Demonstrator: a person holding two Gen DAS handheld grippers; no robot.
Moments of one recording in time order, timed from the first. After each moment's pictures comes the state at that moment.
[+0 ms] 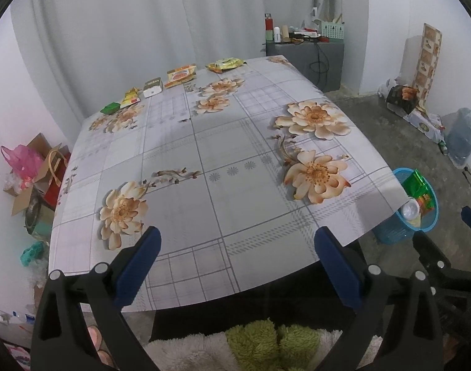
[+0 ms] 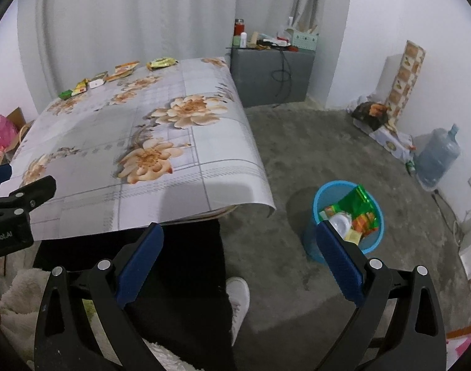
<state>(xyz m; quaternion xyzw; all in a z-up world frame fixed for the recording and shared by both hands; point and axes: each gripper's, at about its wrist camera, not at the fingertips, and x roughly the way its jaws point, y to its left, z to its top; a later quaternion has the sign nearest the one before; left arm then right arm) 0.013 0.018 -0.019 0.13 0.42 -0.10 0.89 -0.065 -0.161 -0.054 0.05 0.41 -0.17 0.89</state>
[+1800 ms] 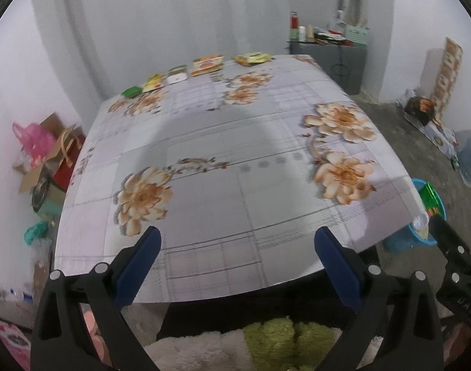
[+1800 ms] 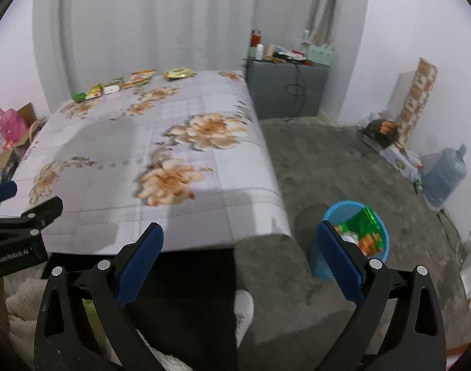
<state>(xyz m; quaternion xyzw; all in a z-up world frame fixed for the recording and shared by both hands) 0.020 0.052 -0.020 0.10 0.43 -0.05 0.89 -0.039 -0.147 -0.033 0.02 0.40 -0.12 0.91</state>
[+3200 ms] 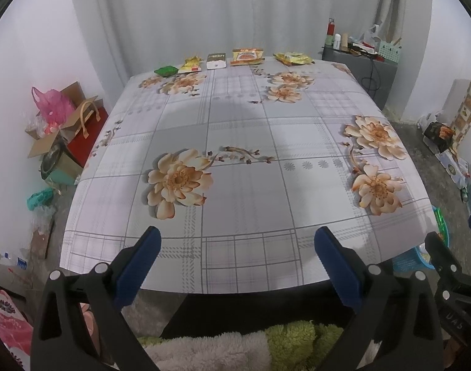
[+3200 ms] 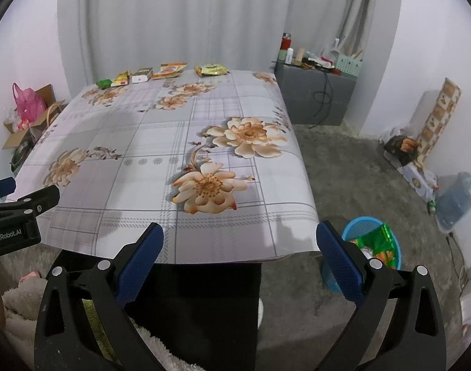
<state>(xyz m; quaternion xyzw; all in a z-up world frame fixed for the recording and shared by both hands) 0.026 0.092 -0.016 0.05 0.45 -0.01 0.89 -0.023 -0.117 -0.034 0.00 0.40 -0.09 0.91</state>
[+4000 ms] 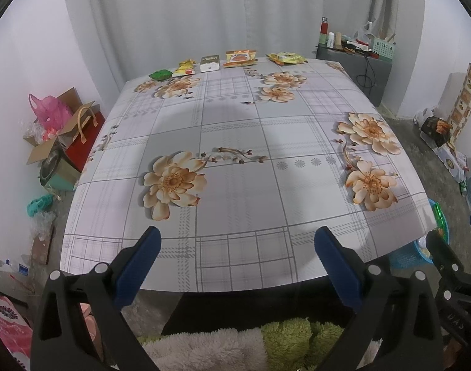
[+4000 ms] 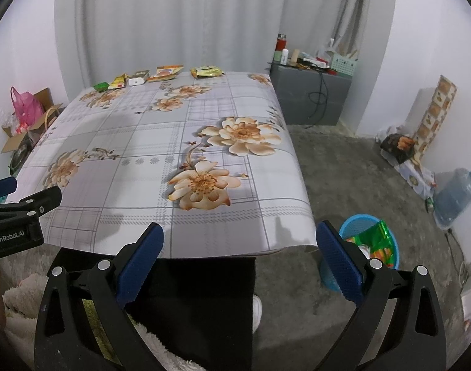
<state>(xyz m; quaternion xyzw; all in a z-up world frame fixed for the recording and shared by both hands) 0.020 0.084 -0.015 0.06 0.44 -0.01 0.89 -0.029 -0.118 -0.032 0.00 0.40 -0.09 0.91</state>
